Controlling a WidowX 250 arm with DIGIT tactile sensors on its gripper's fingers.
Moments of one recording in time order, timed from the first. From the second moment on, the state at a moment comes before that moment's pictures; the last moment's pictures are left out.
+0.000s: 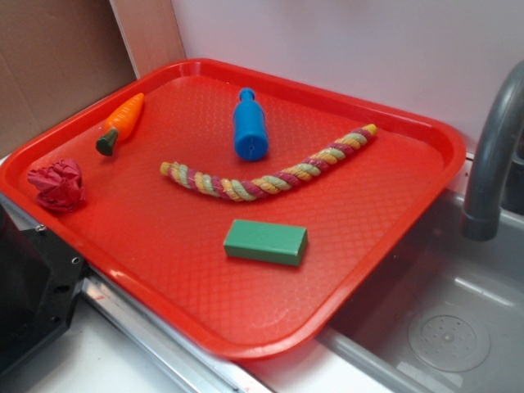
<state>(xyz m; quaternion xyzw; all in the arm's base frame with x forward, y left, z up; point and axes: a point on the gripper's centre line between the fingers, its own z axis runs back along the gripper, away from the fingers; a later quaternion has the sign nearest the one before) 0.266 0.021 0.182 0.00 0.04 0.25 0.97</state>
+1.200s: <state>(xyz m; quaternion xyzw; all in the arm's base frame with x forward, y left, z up) 0.323 -0.025 0.155 0.02 0.03 0.24 0.97</state>
